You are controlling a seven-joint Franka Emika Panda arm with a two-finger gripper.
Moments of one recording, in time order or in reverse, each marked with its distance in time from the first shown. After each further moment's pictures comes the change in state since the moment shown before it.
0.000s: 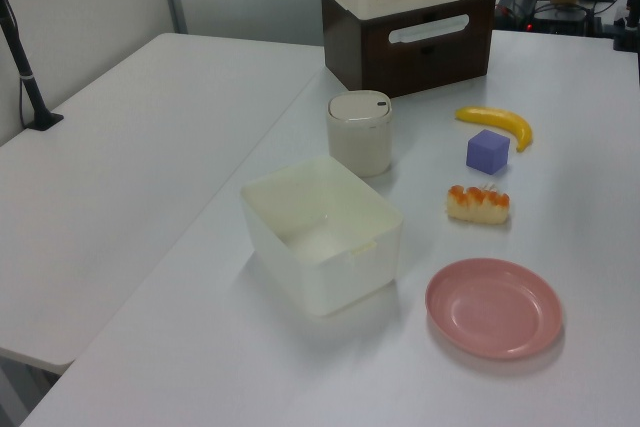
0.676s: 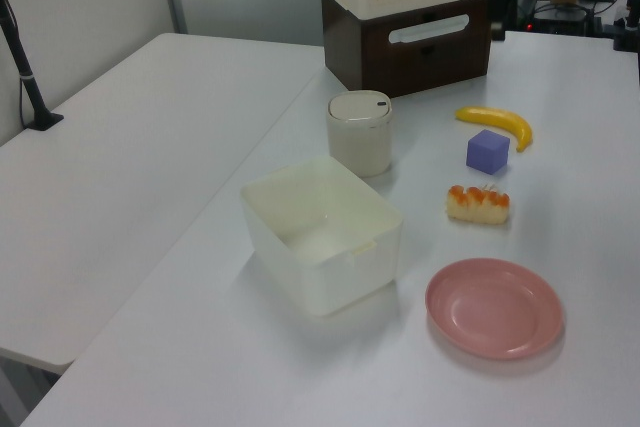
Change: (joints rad) arm 0.186 0.077 0.010 -0.052 -0.029 0.022 0.101
